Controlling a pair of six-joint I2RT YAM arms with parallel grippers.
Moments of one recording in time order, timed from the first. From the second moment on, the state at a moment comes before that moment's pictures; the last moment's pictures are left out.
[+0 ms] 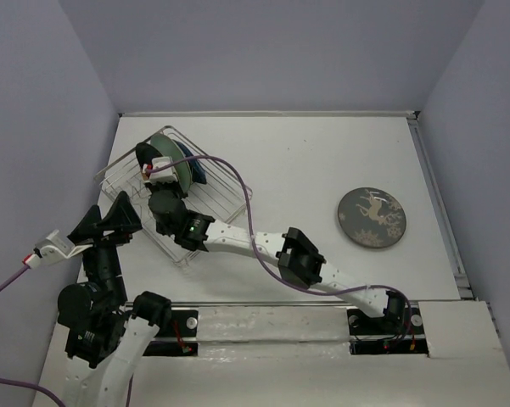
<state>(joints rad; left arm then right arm) -0.36 0.07 0.66 -0.16 -0.60 -0.36 1.25 2.69 2.56 0.26 1.11 -0.11</state>
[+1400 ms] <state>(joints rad) -0.36 0.07 0.66 -0.16 -0.59 -0.36 1.27 2.74 2.55 0.25 1.04 -0.03</state>
